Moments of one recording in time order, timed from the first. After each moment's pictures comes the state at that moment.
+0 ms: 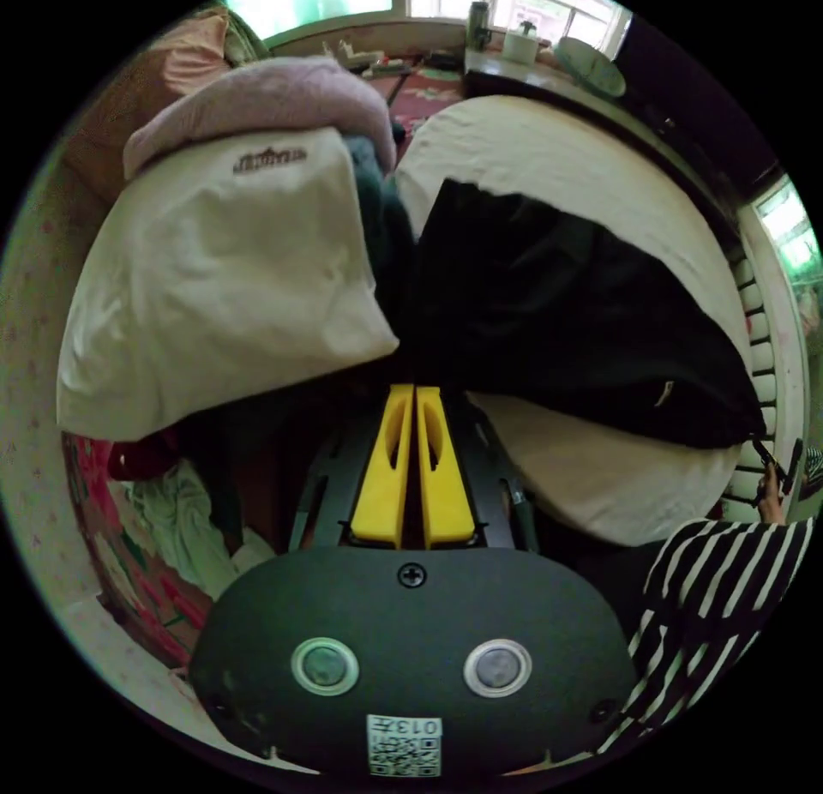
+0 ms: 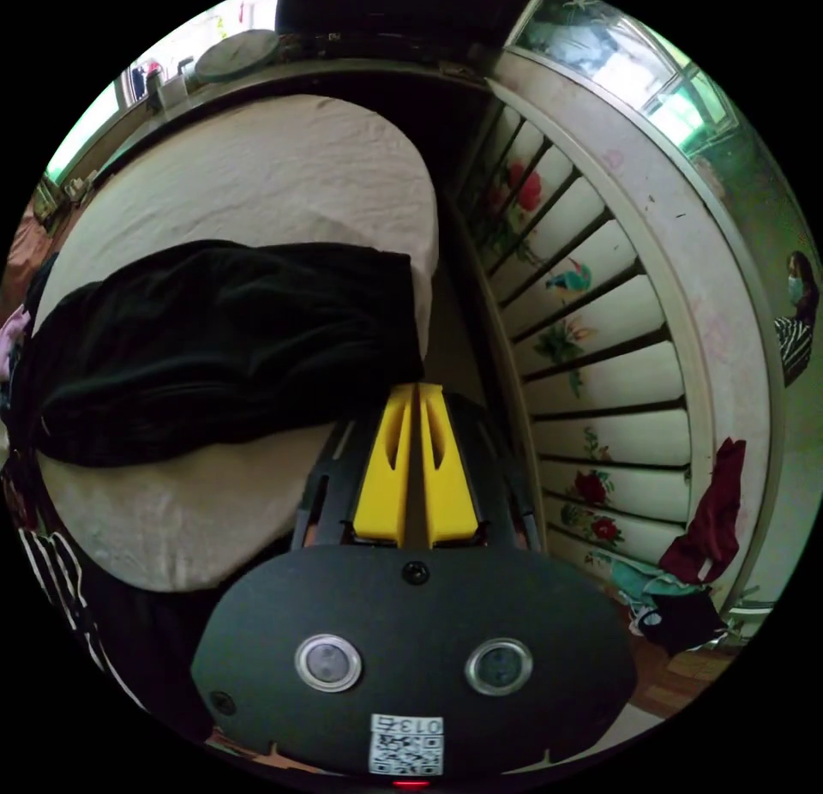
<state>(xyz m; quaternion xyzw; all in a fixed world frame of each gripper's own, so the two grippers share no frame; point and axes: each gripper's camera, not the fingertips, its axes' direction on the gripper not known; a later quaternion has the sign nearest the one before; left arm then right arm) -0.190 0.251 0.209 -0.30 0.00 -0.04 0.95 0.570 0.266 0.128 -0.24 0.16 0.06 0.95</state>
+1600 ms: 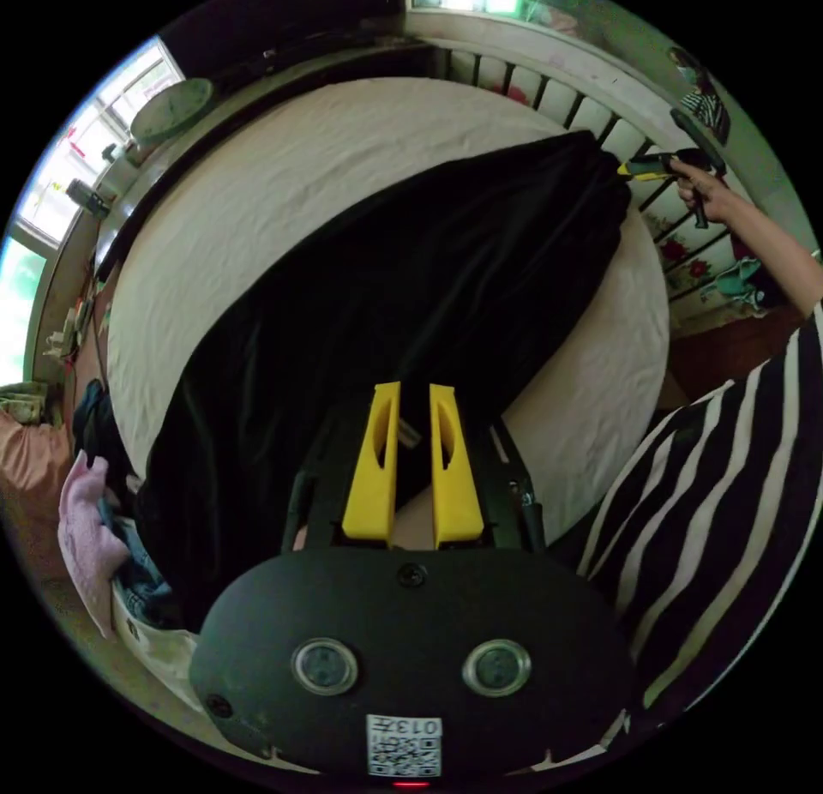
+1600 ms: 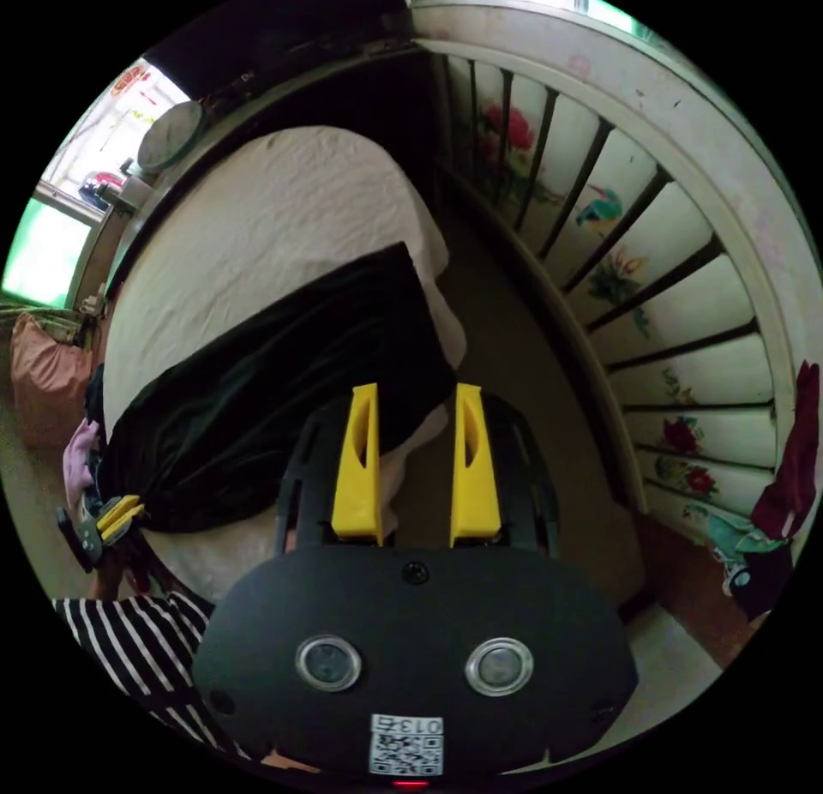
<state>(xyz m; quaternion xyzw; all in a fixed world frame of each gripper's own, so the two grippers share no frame) 0.250 0.289 0.205 -0.24 0.15 0.39 0.87 0.529 0.264 0.177 -0.26 0.06 0.24 0.94</state>
